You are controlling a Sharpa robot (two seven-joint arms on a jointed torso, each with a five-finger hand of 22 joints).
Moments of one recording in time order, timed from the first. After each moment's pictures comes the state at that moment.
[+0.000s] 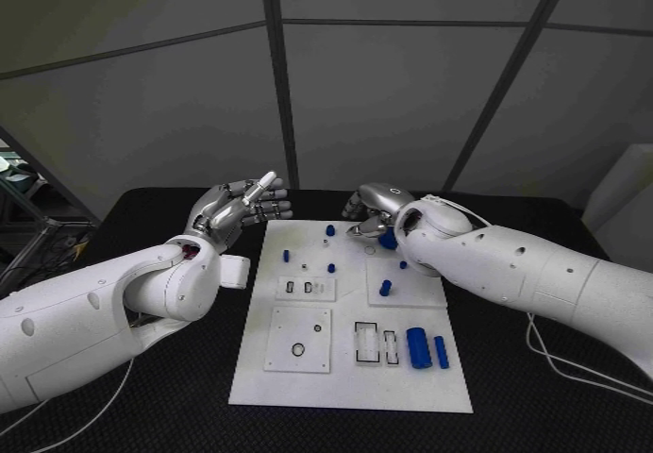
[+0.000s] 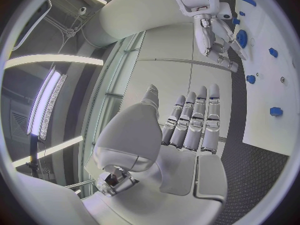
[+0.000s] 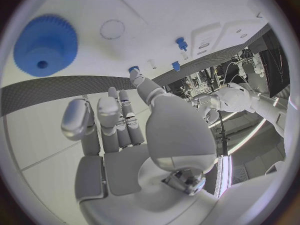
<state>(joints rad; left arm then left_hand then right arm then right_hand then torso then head) 1.15 -0.87 0.12 1.57 -0.03 -0.38 0.44 1.31 0.09 -0.11 0.14 0.12 0.77 0.19 0.21 0.08 0.88 0.19 0.20 0.07 0.99 0.15 0.14 0.08 0.19 0.81 0.26 0.38 0.14 1.26 -0.47 0.05 1.07 -1.53 -0.33 -0.06 1.23 -0.10 0.35 -0.20 0.07 0.99 0.17 0.07 0.07 1.05 0.11 0.09 0.09 1.44 0.02 1.14 0.89 0.09 1.32 0.14 1.37 1.13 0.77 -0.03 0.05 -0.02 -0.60</state>
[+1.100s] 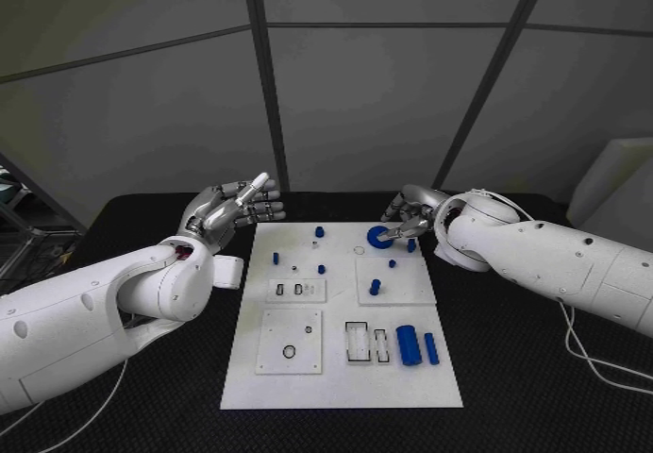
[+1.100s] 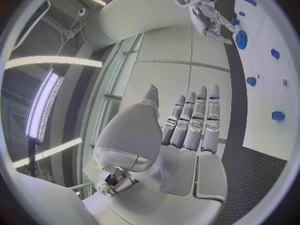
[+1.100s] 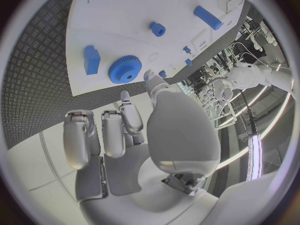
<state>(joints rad) 1.15 -0.87 0.11 1.55 -0.03 -0.37 0.43 1.31 0.09 -0.11 0.14 0.12 0.77 0.19 0.21 0.08 0.88 0.19 0.20 0.07 0.99 0.15 0.14 0.08 0.19 0.81 0.26 0.38 0.14 1.26 -0.65 0.09 1.19 -1.36 -0.17 -0.24 1.28 -0.21 0.21 0.17 0.07 0.95 0.12 0.07 0.07 1.42 0.03 1.24 1.23 1.46 -0.05 1.45 1.31 0.02 1.47 0.07 1.54 1.31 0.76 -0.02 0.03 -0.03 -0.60</state>
